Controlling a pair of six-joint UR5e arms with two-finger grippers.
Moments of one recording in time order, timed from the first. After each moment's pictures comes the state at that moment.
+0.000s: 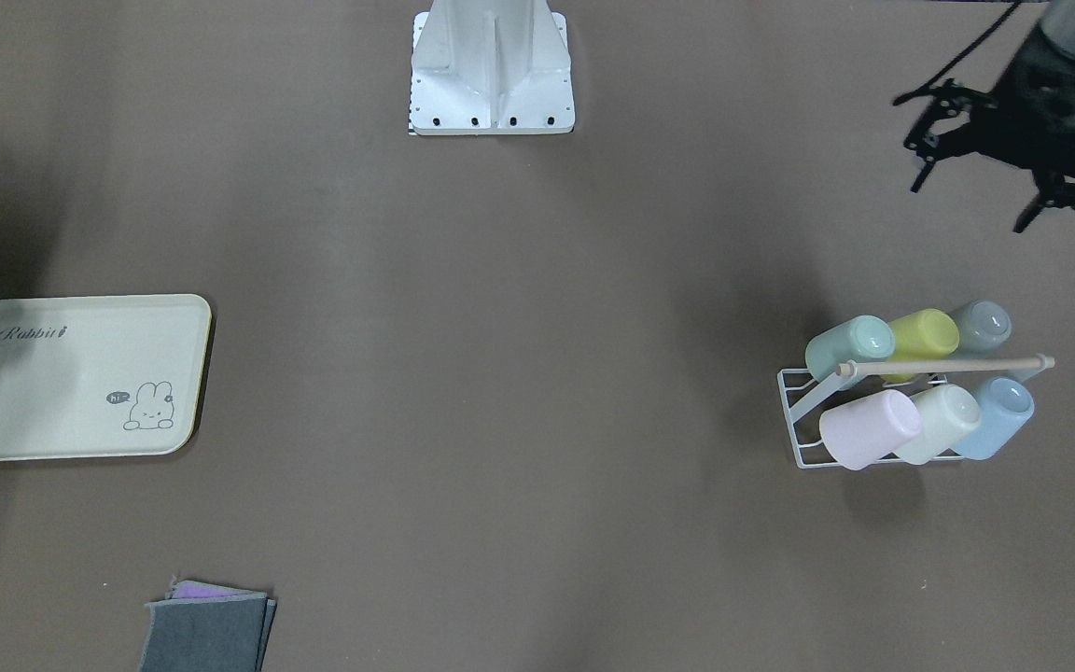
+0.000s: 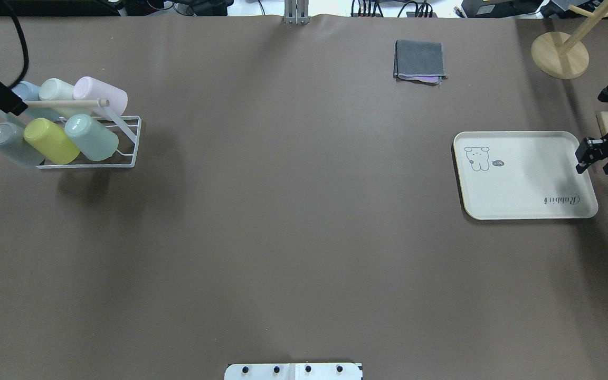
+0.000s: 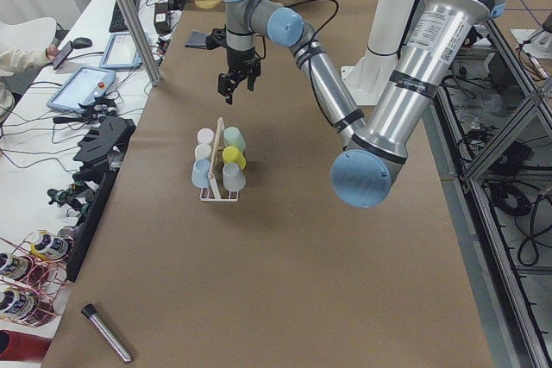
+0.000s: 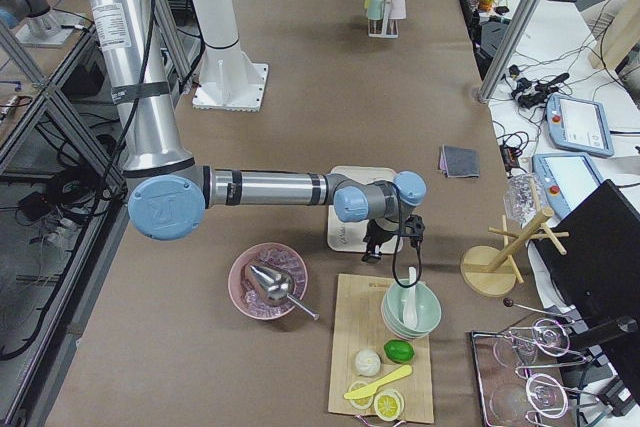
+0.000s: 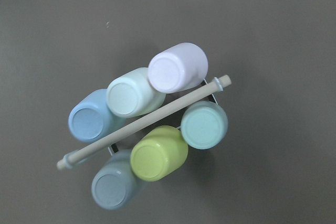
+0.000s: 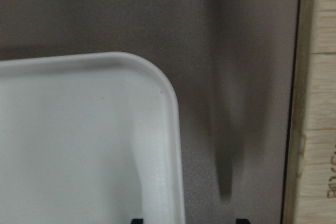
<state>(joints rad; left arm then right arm) -1.07 -1.98 -2.18 -1.08 -2.05 0.10 1.18 -1.39 1.32 -1.43 2.31 0.41</state>
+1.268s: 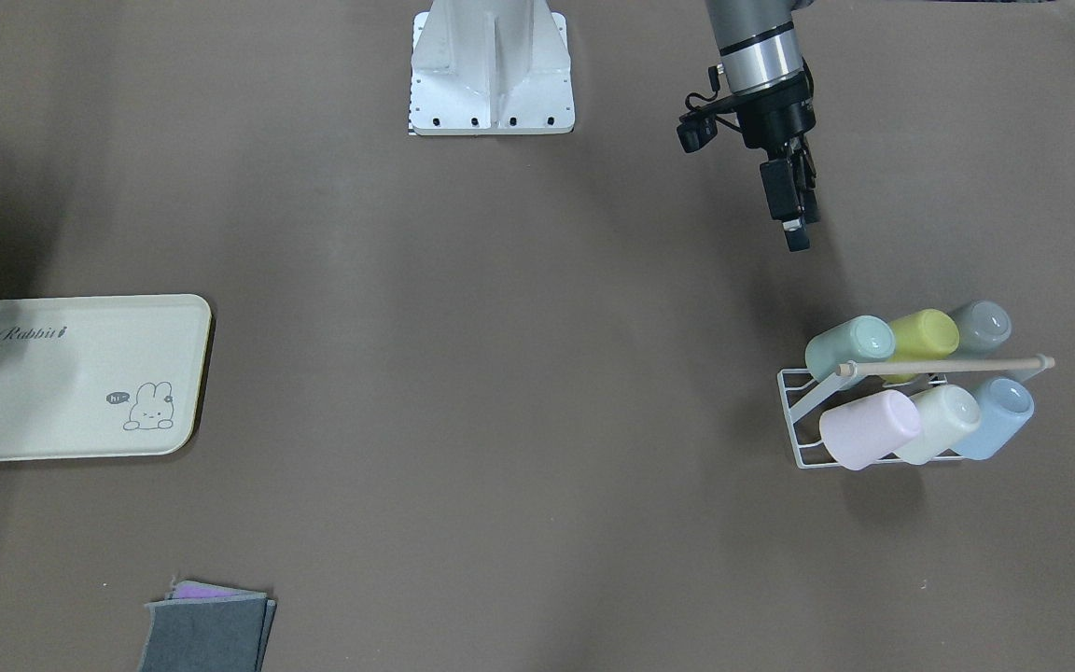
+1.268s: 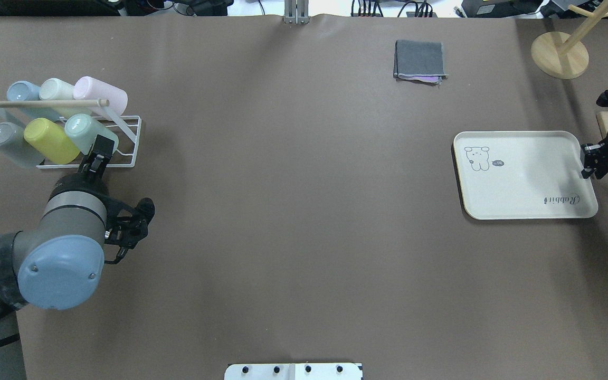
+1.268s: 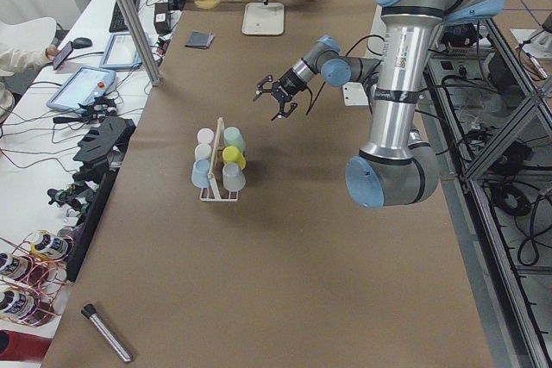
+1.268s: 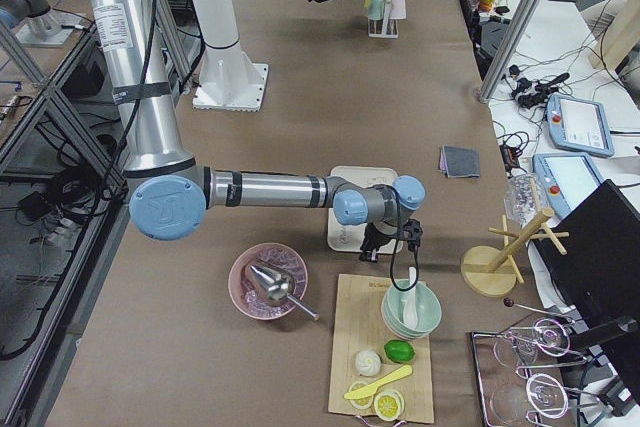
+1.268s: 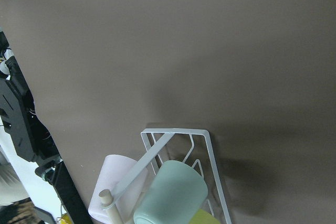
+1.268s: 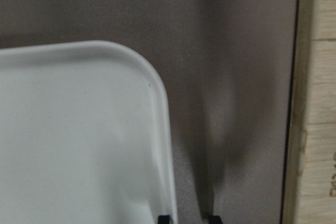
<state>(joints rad) -0.36 -1.72 -2.19 -1.33 -0.86 0.71 1.17 -1.39 1.31 -1.43 2.31 0.42</state>
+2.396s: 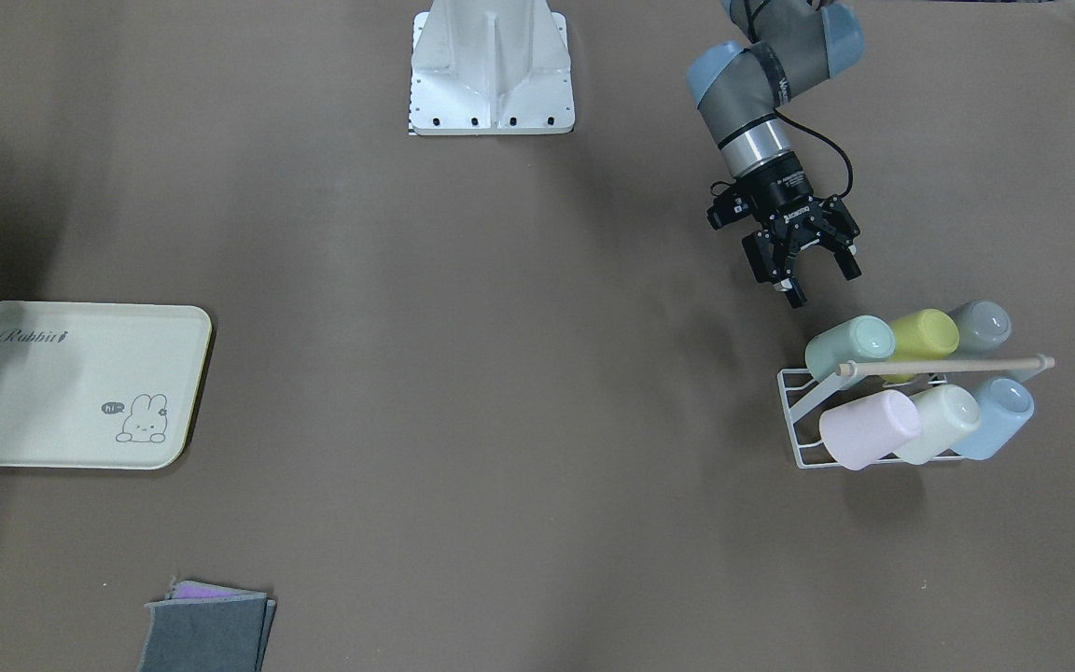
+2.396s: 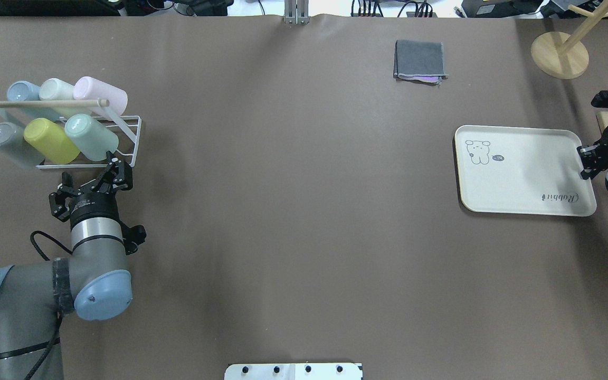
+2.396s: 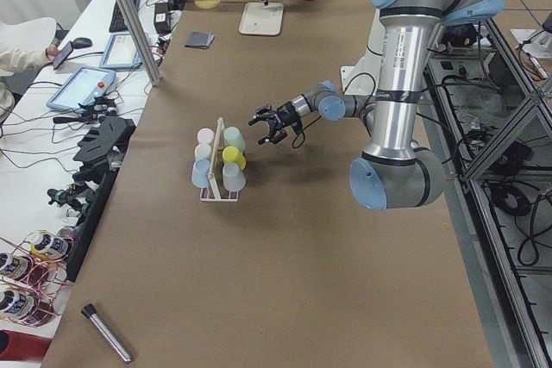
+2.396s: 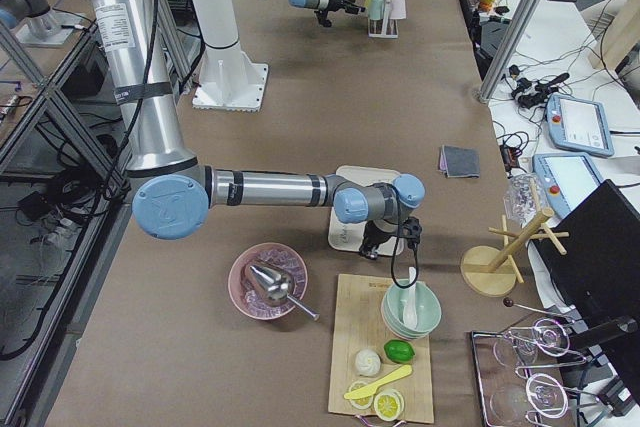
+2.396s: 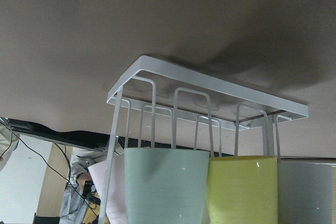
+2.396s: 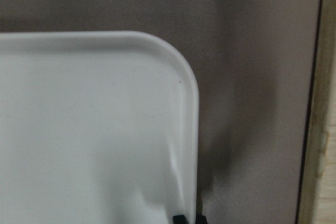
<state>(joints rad) -0.30 -1.70 -1.91 -1.43 -0.57 1.04 1.16 -1.38 1.31 -1.43 2.32 0.41</state>
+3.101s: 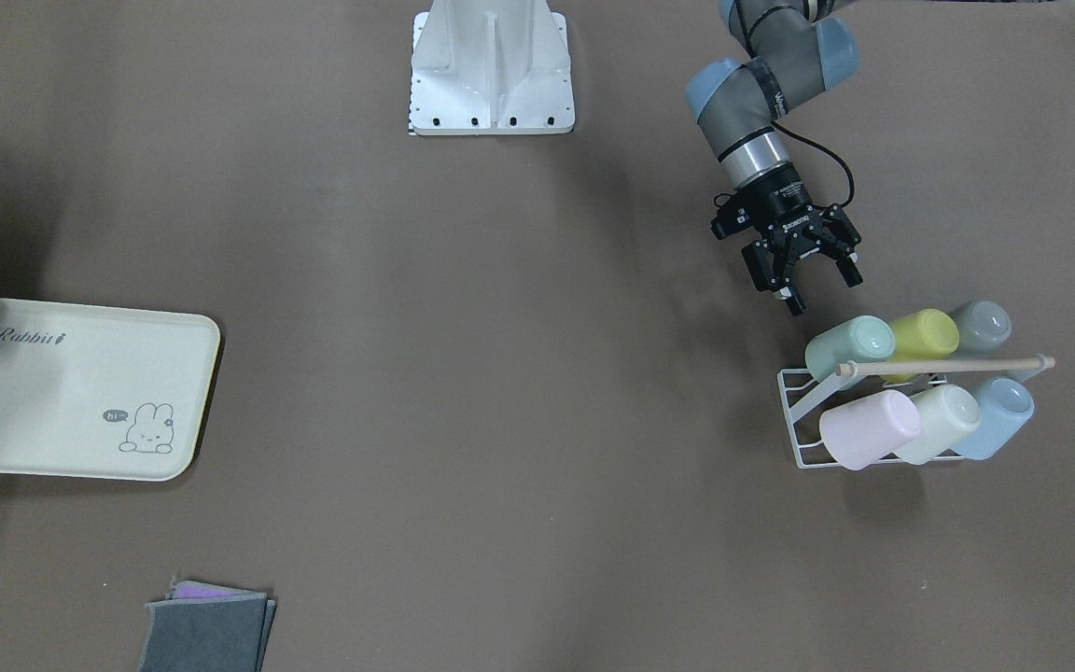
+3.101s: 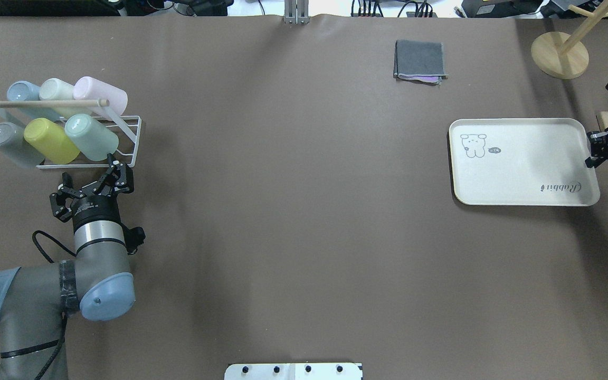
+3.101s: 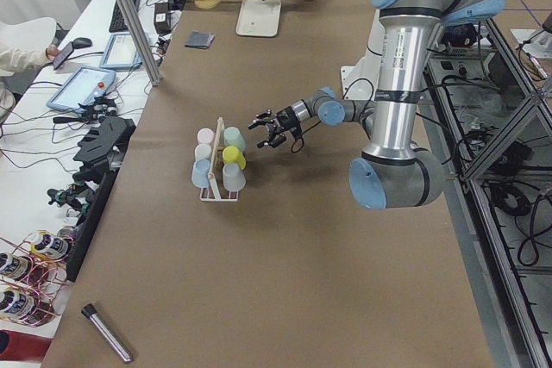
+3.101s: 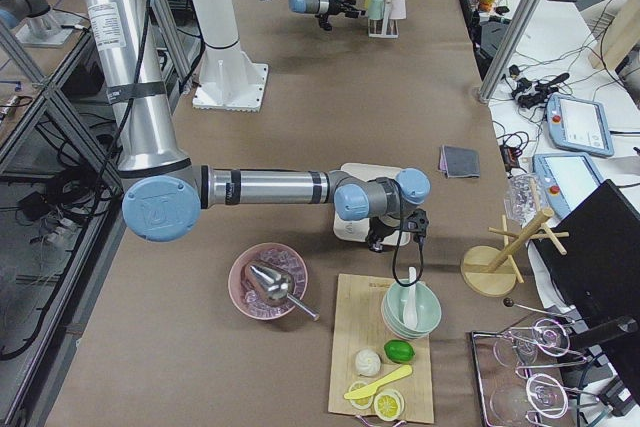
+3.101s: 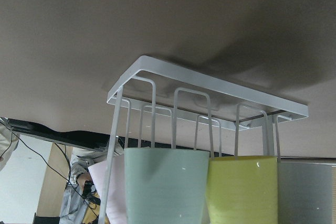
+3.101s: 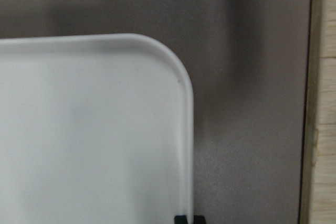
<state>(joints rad) -0.29 -1.71 -1.86 -1.43 -0.53 1.04 1.24 -1.40 1.38 -1.43 2.43 0.41</state>
